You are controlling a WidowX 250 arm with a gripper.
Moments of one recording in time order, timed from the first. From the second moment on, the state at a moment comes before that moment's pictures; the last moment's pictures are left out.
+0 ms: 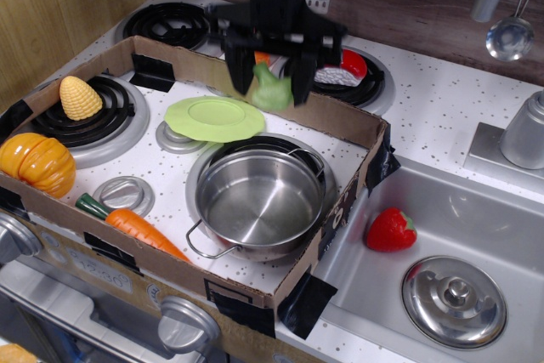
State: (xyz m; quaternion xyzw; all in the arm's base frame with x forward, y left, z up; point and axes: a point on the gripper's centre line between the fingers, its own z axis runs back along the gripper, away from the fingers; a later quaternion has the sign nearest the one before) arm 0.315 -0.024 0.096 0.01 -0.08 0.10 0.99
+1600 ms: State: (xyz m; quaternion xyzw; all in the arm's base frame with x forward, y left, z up) arm 0.267 -0.018 0.066 0.01 -0.05 0.16 0.99
